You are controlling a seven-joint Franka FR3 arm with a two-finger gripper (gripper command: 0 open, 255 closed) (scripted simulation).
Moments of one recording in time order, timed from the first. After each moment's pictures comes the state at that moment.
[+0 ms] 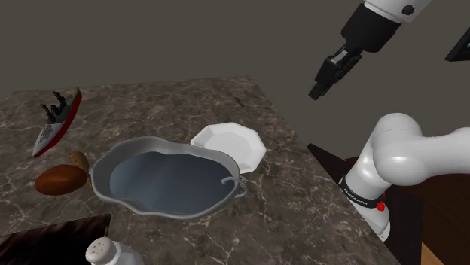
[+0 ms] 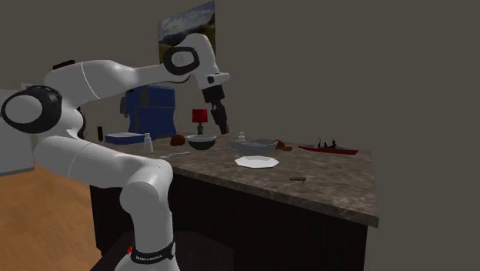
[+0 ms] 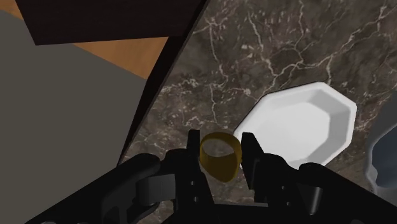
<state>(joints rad) 0.16 -1.16 0.28 -2.43 0.22 1.58 0.45</state>
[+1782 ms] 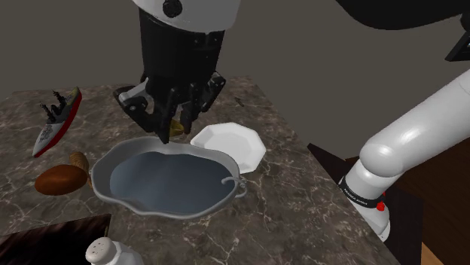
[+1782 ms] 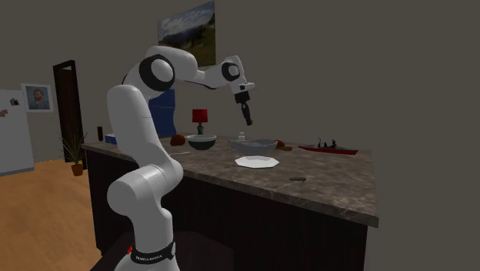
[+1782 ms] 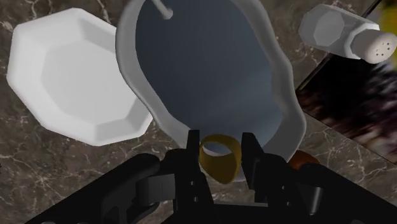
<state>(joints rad) -0.28 -0.27 1.16 -1.69 0.06 1.79 1.00</state>
